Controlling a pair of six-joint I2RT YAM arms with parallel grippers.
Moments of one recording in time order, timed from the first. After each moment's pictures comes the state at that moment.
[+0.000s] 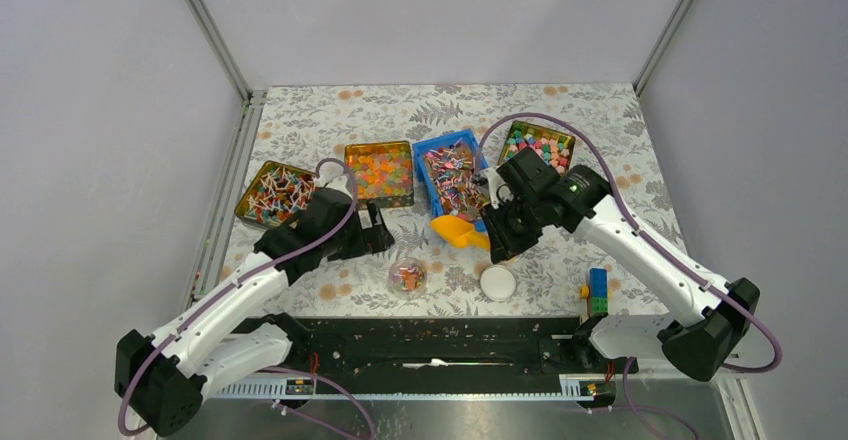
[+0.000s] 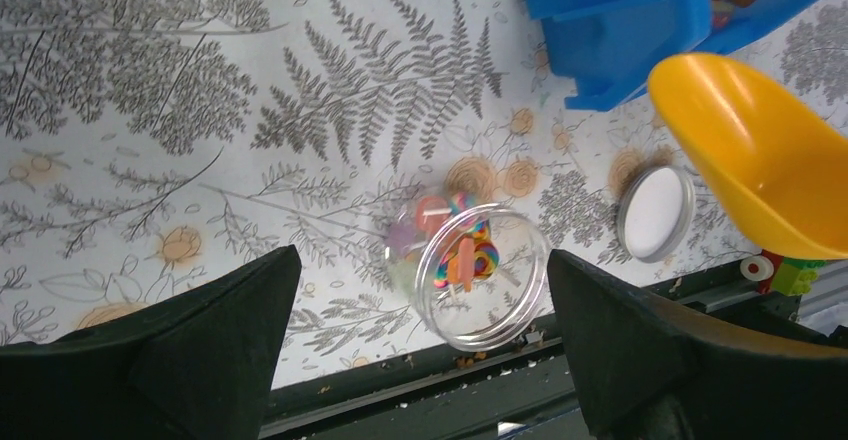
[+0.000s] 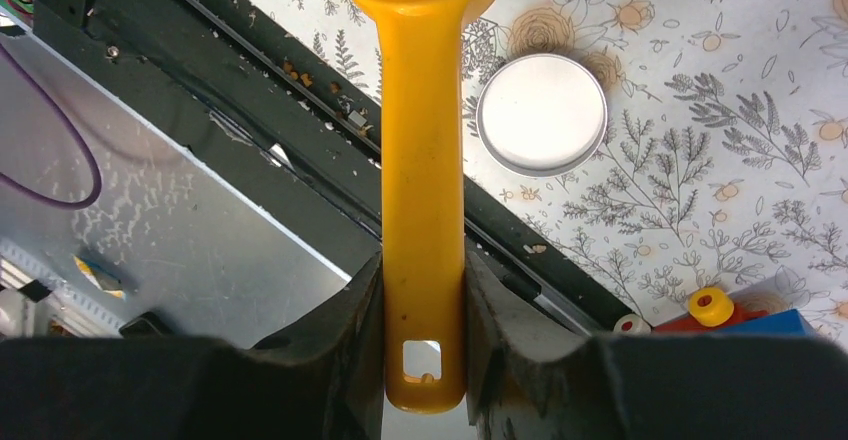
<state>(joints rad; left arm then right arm) -0.60 0.92 0.71 -0.62 -0.03 -0.73 0.74 1.28 1.30 -1.19 -0.21 0.19</state>
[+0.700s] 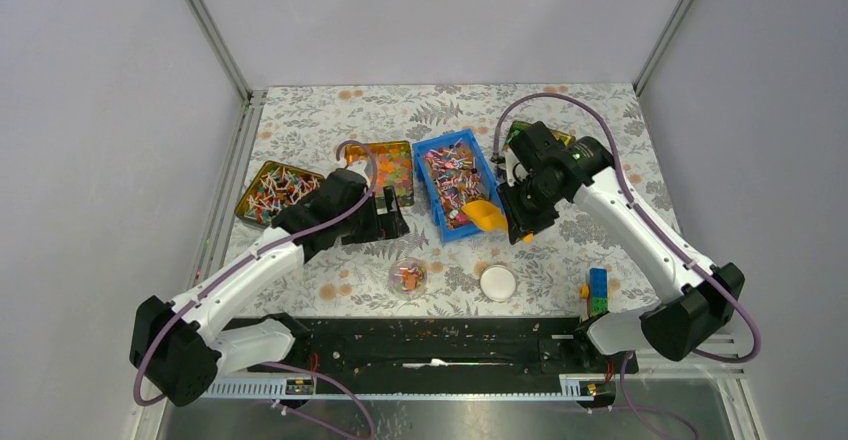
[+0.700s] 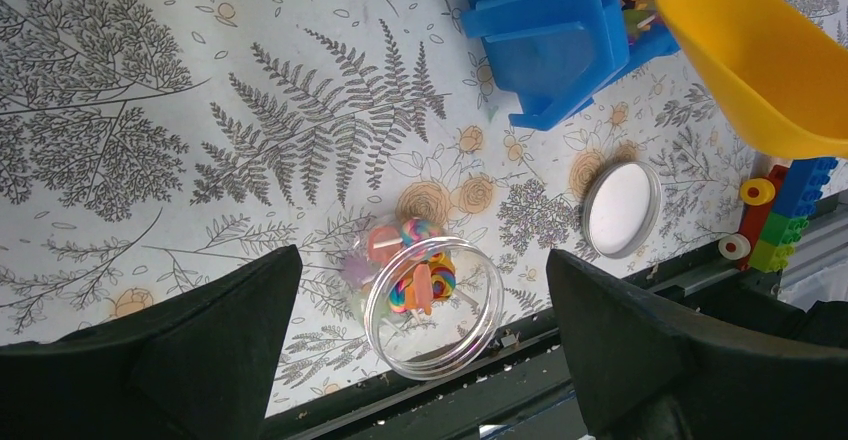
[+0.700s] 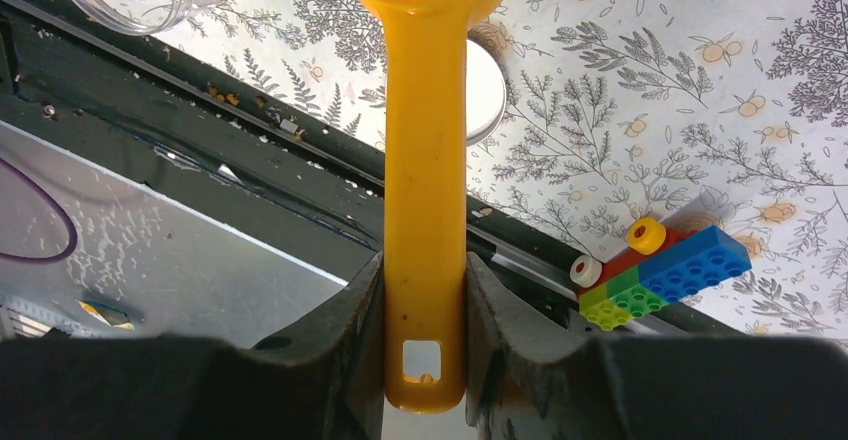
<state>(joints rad) -0.60 1.11 0.85 -0.56 0.06 -0.67 0.56 1.37 1.42 -1.34 -0.16 0.16</state>
